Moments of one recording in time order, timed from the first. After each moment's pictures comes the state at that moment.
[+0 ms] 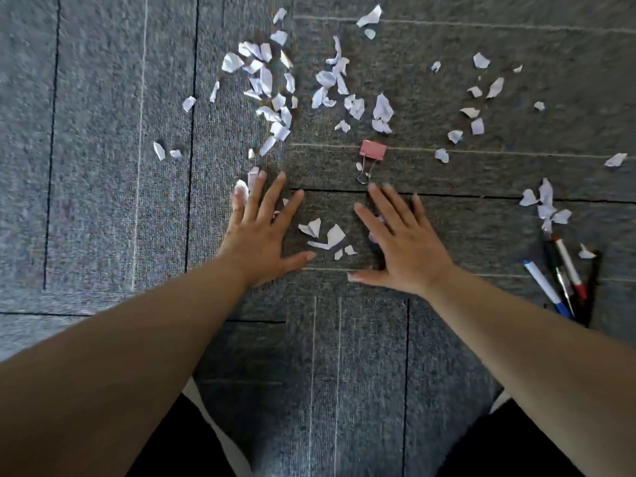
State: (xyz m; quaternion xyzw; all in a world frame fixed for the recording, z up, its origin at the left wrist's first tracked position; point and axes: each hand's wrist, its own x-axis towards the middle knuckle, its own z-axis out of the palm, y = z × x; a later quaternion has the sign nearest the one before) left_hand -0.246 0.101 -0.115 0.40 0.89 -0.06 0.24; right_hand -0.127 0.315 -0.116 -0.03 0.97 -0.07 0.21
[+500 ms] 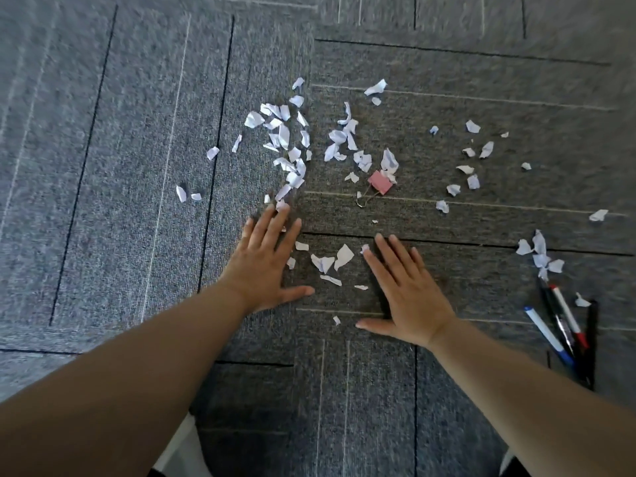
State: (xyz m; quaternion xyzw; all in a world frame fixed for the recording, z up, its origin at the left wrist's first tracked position) left_hand -0.268 0.094 -0.111 0.40 0.88 -0.06 0.25; right_hand -0.119 0.308 -0.119 -0.02 0.98 -0.06 0.21
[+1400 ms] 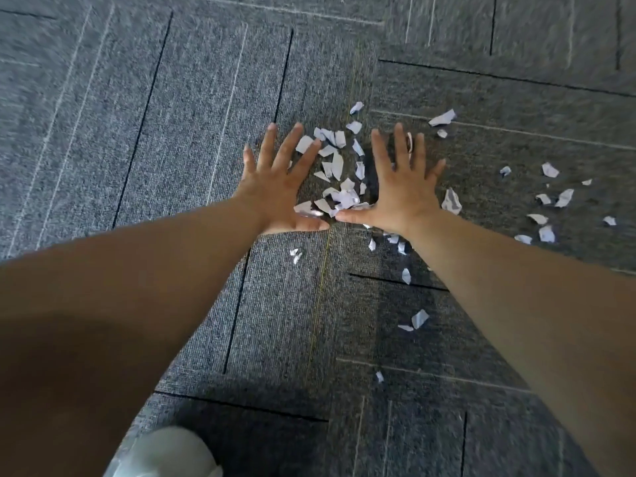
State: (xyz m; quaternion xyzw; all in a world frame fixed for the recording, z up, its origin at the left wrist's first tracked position) left_hand -0.418 0.113 -0.103 0.35 0.91 -0.06 0.21; right_hand -0.345 0.304 -0.113 0.11 0.97 -0.11 0.20
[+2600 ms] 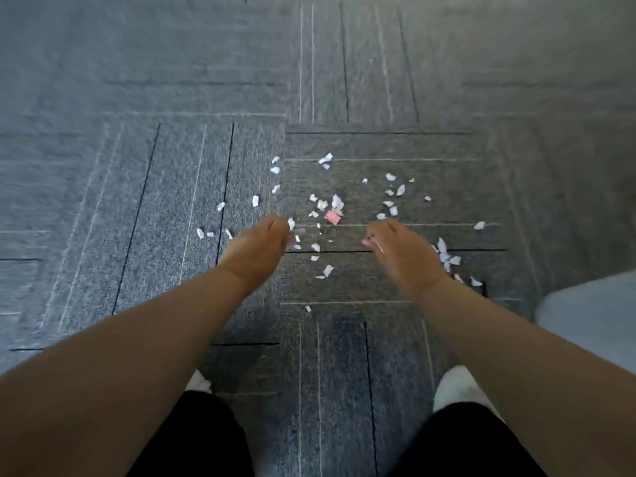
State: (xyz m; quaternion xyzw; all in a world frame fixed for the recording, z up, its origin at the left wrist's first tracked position) left_hand -0.235 0.130 0.069 0.38 0.91 0.10 0.12; right_hand -0.109 0.328 0.064 0.06 0.98 -0.20 -0.07
